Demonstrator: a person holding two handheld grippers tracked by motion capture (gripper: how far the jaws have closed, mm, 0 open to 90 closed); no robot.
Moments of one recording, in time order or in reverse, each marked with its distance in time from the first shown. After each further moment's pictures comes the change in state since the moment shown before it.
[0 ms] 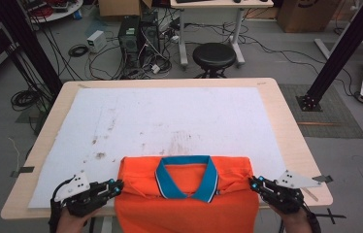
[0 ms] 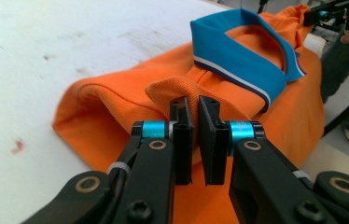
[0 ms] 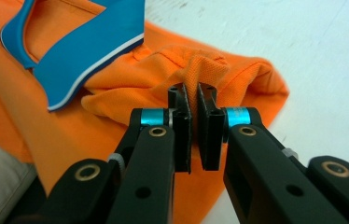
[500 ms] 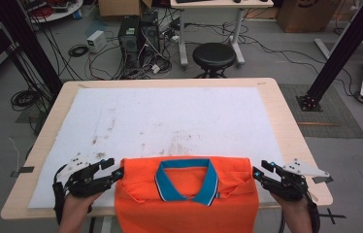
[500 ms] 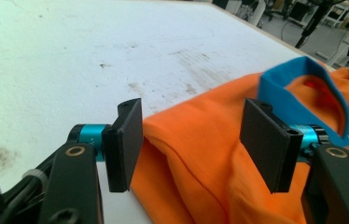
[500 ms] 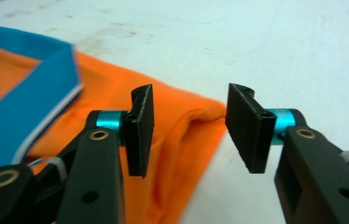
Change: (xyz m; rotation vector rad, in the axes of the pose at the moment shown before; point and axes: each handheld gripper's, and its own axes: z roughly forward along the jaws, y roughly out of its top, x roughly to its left) left arm 0.032 0.031 0.022 -0.035 0.152 -0.192; right arm -0.021 0.020 0.003 -0.041 -0.140 0.136
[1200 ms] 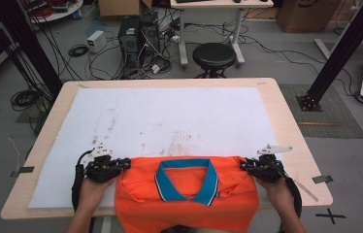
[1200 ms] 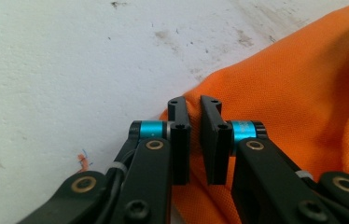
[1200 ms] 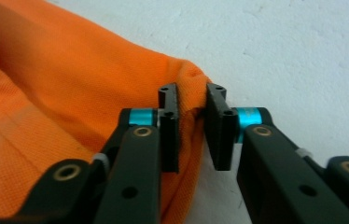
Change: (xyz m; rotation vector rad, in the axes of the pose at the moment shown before) left arm 0.019 0.001 0.052 0.250 0.085 0.034; right arm -0.016 0.009 0.074 0.263 0.041 -0.036
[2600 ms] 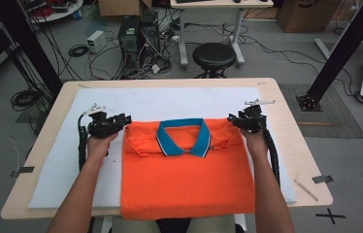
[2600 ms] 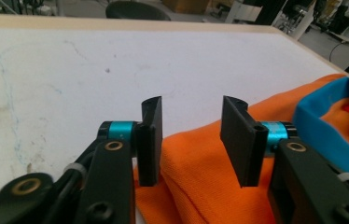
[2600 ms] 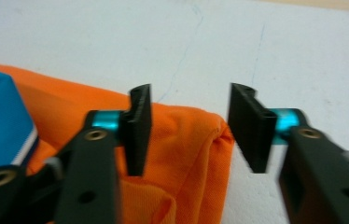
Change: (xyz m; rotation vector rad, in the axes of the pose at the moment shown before) left arm 0.075 0.084 0.036 -0.289 0.001 -0.073; right arm -0.044 0.123 0.062 -0.143 -0.165 0.112
